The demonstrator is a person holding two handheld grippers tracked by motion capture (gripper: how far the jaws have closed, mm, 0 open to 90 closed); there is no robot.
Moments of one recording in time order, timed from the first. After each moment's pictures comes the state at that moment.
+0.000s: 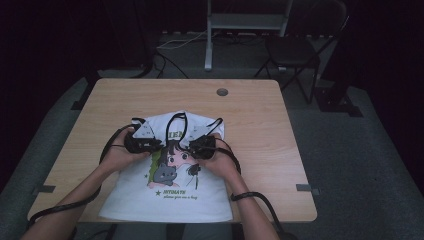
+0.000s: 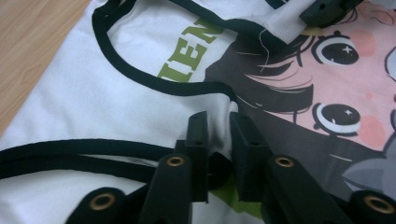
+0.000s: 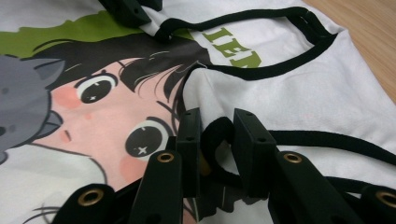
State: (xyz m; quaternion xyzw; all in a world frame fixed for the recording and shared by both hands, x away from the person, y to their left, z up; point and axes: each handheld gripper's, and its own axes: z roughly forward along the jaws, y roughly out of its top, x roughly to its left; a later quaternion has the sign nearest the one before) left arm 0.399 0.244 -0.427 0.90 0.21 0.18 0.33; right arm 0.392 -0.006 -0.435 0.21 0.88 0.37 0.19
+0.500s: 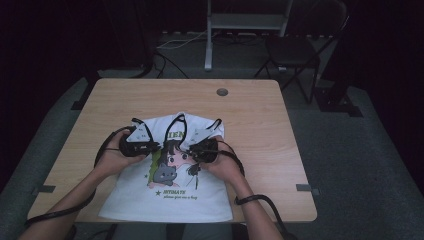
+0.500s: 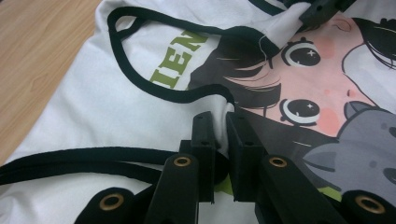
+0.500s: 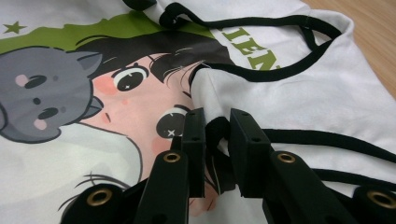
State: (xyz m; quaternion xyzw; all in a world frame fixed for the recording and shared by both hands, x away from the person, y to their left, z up) left arm 0.383 0.248 -0.417 0.90 0.19 0.19 0.34; right arm 0.378 -0.014 -0.428 0.20 0.89 0.38 0.18
